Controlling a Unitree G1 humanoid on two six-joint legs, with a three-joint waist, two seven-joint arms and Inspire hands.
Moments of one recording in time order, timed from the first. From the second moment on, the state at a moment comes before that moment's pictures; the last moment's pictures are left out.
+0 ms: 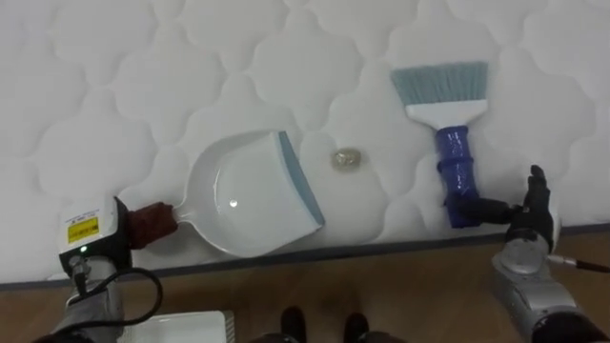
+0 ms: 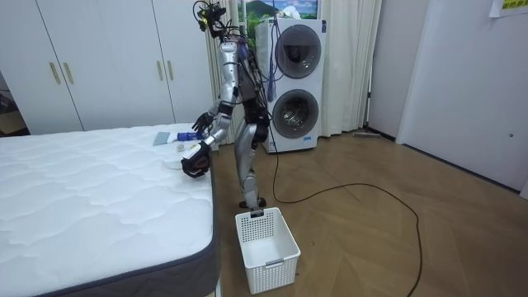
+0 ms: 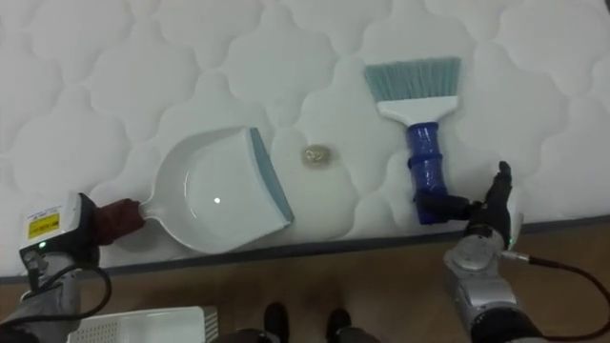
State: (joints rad) left arm -0.35 0.43 -0.36 1.20 0.67 0.05 0.66; right arm -0.33 -0.39 0.25 0.90 0.39 -0.09 -0.55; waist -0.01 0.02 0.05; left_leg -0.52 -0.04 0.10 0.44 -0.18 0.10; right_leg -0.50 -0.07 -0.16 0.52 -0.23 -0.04
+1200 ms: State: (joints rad) left arm -0.35 0.43 -0.36 1.20 0.71 0.02 0.67; right arm -0.36 -0.39 0.25 0.86 0.20 -0.10 -0.49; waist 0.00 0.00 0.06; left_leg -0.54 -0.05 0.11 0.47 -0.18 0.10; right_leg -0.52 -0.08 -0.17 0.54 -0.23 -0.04
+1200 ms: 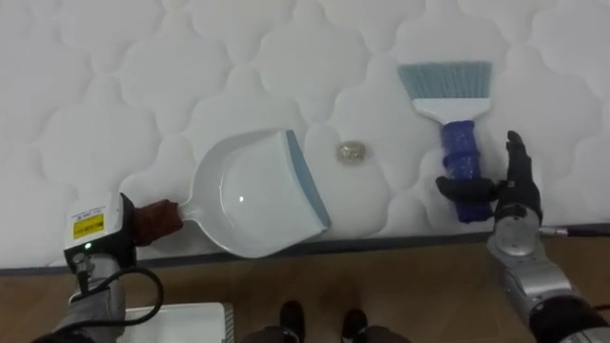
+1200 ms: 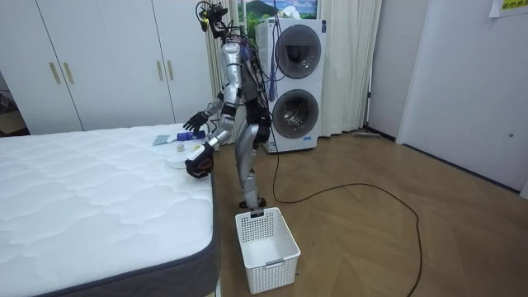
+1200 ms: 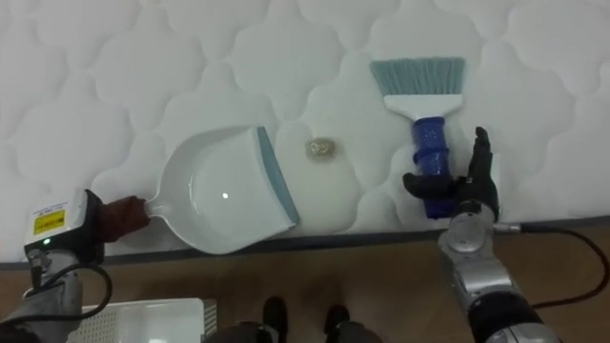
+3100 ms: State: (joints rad) left arm -0.37 0.39 -0.39 1.17 0.72 0.11 0.60; right arm -0.43 -0.43 0.33 1.18 0.03 0.01 -0.46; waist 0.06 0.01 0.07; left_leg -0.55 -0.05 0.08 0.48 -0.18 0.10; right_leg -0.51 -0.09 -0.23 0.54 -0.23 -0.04
